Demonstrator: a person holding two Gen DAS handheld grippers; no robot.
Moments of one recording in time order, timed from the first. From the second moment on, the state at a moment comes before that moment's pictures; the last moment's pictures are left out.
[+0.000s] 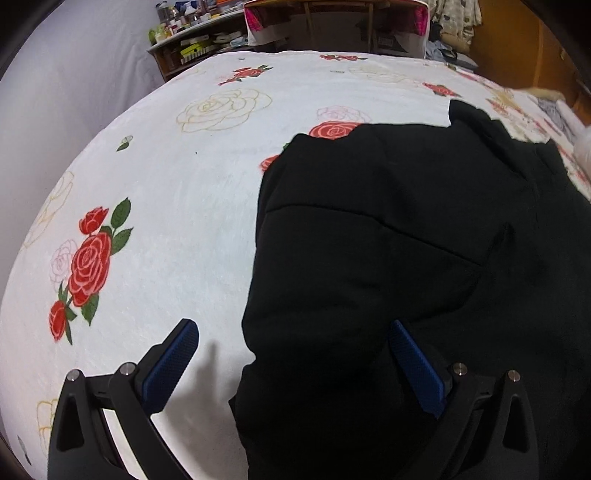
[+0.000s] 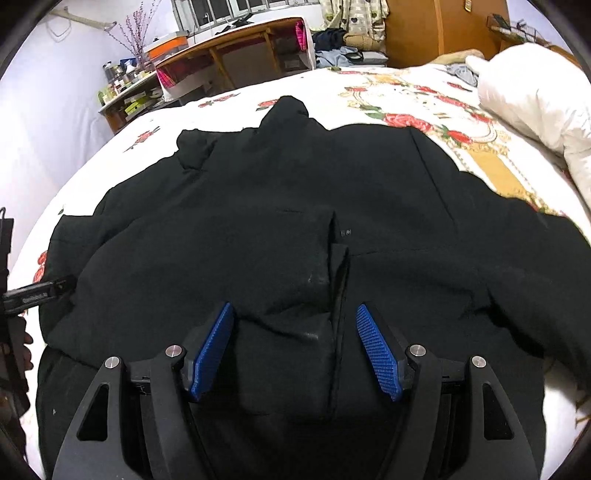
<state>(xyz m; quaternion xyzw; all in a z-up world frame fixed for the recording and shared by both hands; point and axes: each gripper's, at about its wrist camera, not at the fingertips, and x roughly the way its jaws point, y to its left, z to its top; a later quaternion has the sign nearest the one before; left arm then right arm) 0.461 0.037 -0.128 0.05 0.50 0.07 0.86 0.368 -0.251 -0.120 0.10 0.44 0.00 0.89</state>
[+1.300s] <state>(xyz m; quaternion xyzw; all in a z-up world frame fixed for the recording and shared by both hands) 0.304 -0.333 -0.033 0.10 0.39 -0.34 0.85 0.093 -0.531 -0.047 0.23 0.37 -0.36 0.83</state>
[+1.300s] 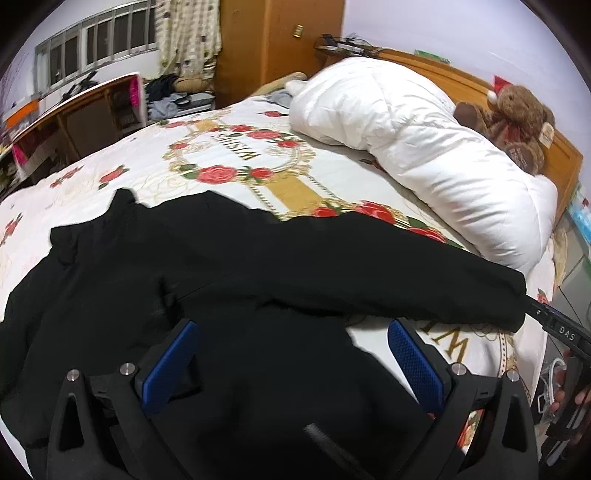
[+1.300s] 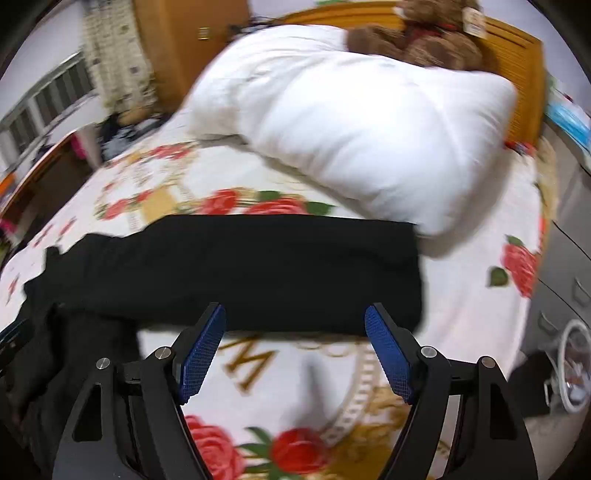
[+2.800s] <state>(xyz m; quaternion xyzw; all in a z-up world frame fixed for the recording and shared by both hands) 0.317 -0.297 -0.047 0.10 0.39 -0.33 0.85 0.180 -0.477 0.019 0.16 0.28 -0.17 0.93</state>
